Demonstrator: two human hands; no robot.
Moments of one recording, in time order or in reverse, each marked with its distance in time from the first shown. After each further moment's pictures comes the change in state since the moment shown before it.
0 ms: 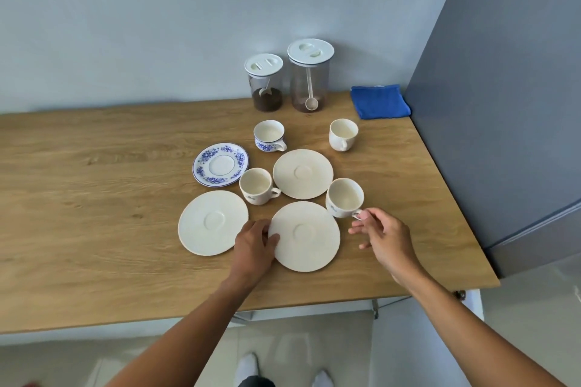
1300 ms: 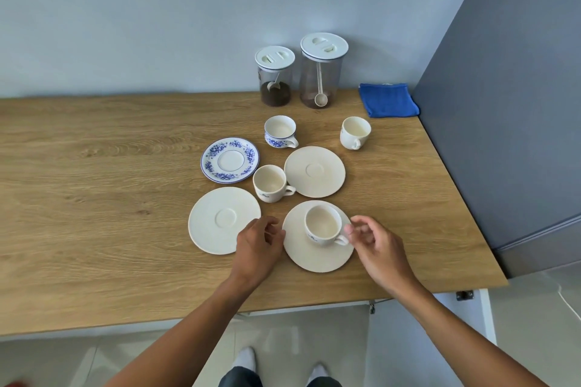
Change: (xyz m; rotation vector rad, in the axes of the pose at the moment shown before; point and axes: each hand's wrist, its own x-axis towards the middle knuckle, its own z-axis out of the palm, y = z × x) left_hand 0.002 -0.016 -0.022 -0.153 0.048 0.096; right_hand -0.027 -0.016 0.037 -0.310 -0.048 -0.072
